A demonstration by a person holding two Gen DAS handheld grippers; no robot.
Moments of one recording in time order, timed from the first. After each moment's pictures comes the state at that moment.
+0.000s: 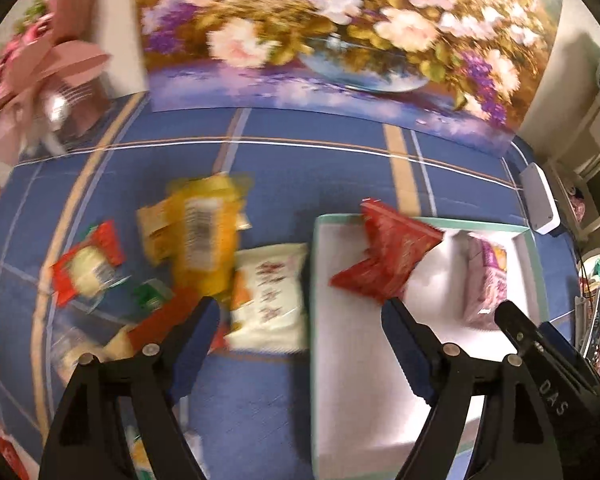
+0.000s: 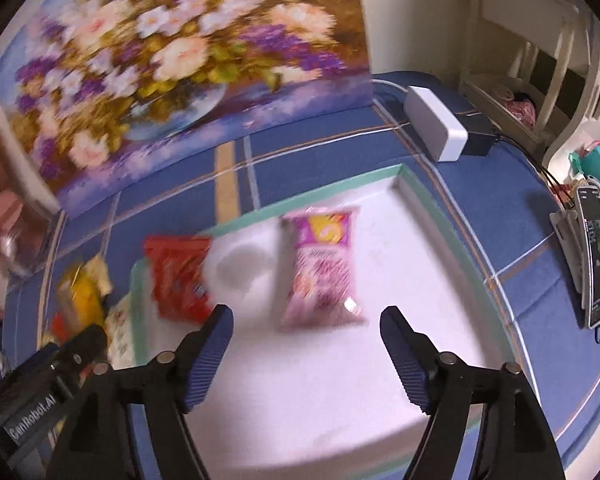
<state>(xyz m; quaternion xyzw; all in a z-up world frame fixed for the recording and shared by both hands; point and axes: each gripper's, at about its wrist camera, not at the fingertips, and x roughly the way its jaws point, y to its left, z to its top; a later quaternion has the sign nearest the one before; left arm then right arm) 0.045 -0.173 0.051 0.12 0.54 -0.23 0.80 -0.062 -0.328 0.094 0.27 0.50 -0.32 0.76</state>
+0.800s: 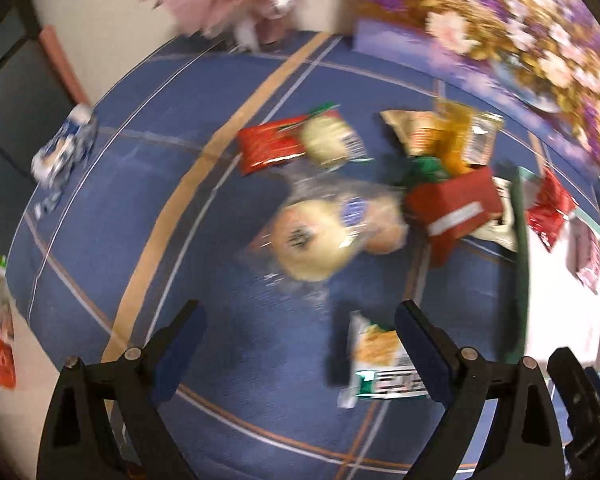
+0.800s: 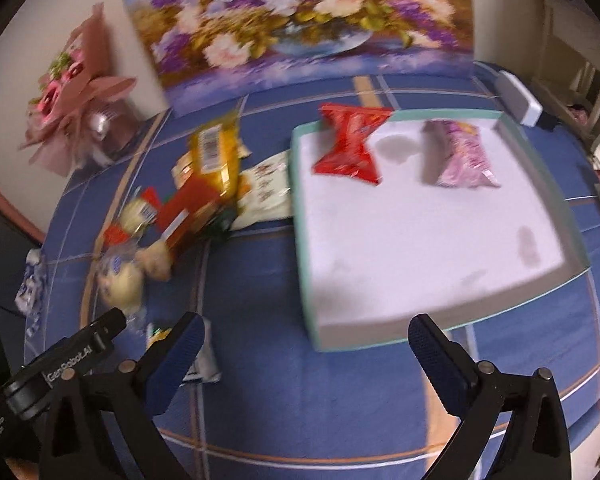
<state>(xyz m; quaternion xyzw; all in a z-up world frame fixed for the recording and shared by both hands) 0.029 0.031 0.029 0.08 0.57 -0.07 0.82 -0.068 -0.153 0.104 0.25 0.53 -0.20 0.78</state>
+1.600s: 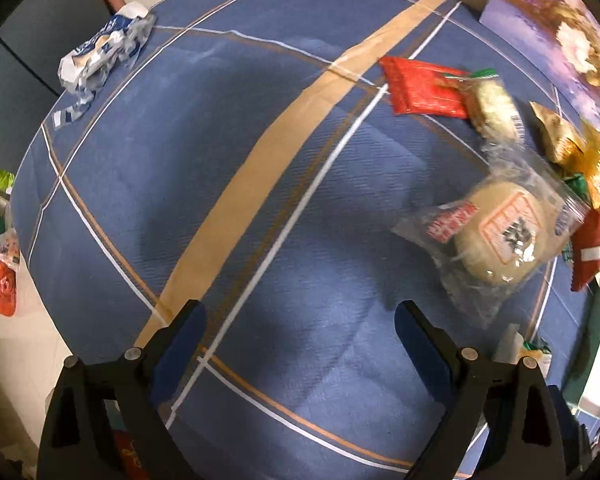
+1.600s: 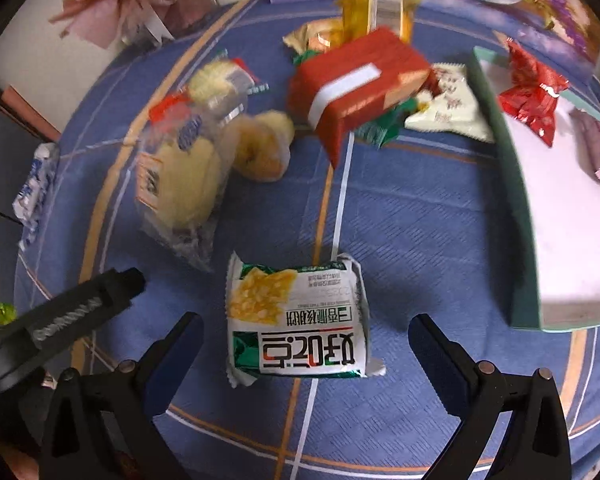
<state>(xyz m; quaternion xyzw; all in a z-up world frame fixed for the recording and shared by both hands) 0.073 0.116 -0.028 0.02 0.65 0.02 0.76 0.004 -0.047 0.029 0.21 0.63 -0.10 0.74</state>
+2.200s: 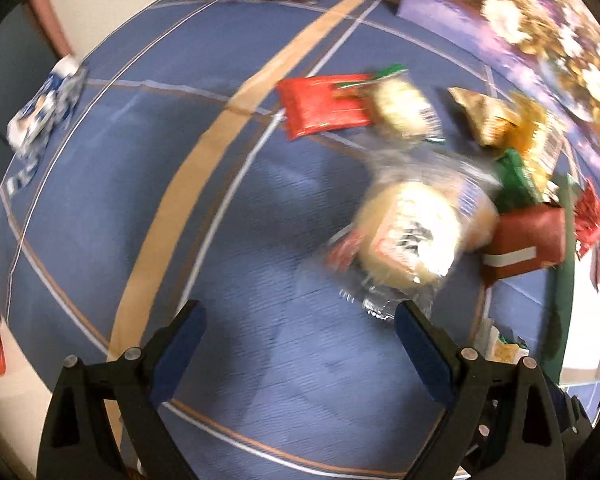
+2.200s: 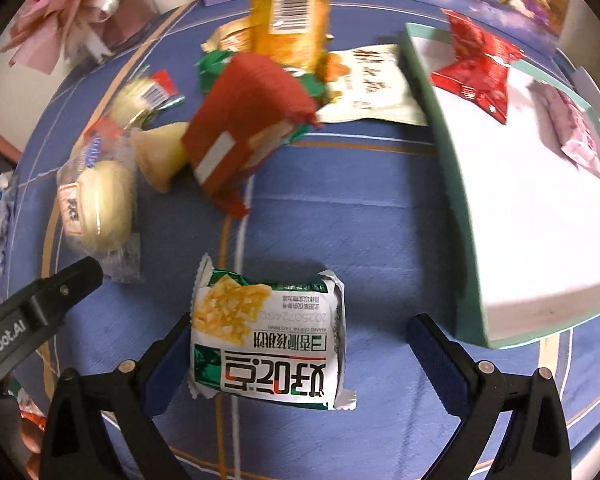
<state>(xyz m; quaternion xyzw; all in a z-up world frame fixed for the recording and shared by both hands) 0.081 0.053 -0.008 0.05 0.62 -0.09 0.78 0.006 -0.087 0.009 0.21 0.64 -0.17 0.72</state>
